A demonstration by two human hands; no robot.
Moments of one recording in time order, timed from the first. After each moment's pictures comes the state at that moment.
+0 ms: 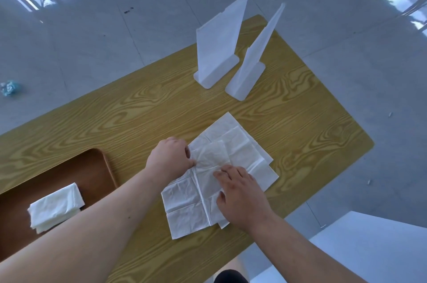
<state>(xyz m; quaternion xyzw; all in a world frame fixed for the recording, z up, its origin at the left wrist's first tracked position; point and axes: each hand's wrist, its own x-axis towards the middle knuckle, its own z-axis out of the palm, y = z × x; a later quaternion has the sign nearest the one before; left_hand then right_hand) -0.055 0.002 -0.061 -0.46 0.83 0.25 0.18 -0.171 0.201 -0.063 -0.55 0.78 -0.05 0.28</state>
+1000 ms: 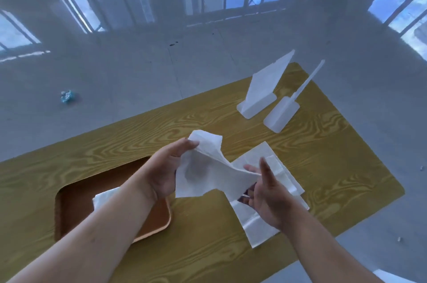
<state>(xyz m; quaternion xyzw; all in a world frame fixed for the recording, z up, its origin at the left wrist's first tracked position) 0.049 -0.032 0.068 -0.43 0.28 0.85 -0.08 -0.162 0.135 0.006 -0.04 0.54 -0.50 0.68</state>
